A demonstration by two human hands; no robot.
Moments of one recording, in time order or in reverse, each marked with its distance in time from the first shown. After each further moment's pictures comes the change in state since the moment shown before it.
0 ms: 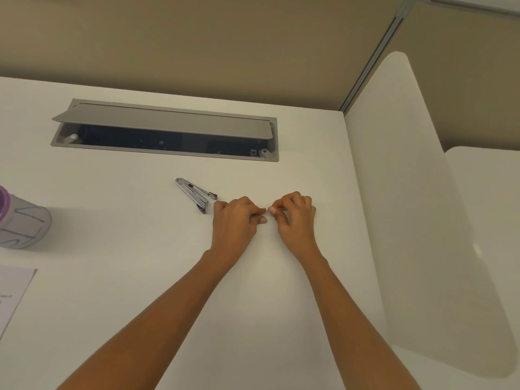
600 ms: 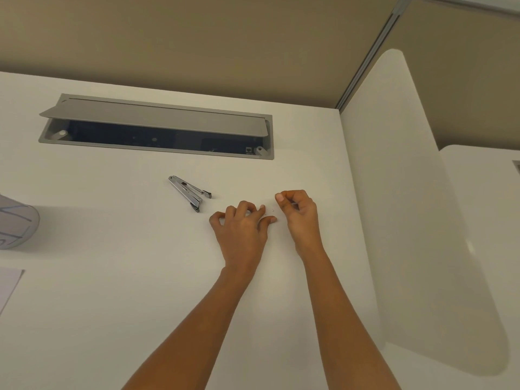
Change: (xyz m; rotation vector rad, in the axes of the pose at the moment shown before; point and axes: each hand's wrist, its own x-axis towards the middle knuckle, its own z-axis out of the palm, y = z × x) left_hand -0.023 0.027 0.029 0.220 0.209 -0.150; right_hand 0.003 -0.007 -0.020 0.701 0.021 0.426
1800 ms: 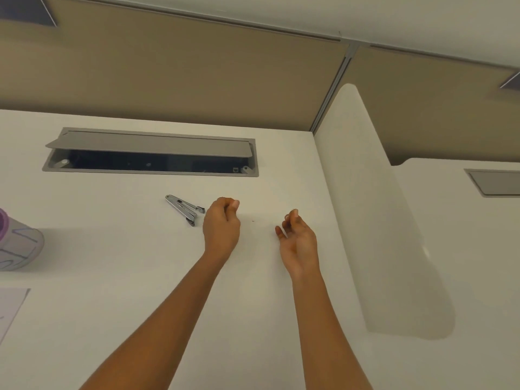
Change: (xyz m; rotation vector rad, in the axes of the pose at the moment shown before) left_hand 0.032 0.002 -0.063 -0.730 -0.177 -0.361; right_hand -0.045 -0.017 -0.018 0.828 0.135 0.284
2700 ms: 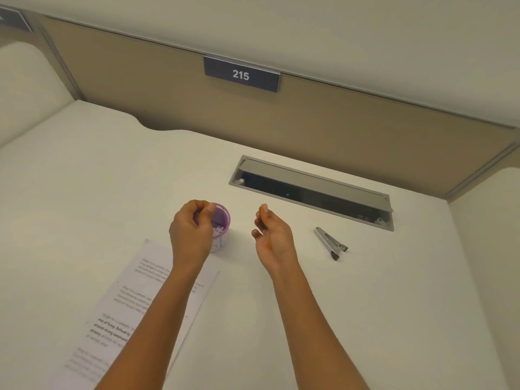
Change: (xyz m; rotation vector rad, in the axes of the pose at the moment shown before) left_hand 0.008 -0.059 -0.354 -0.077 0.489 -0.047; right_hand -0.129 0.188 0.283 -0.303 -0.399 0.223
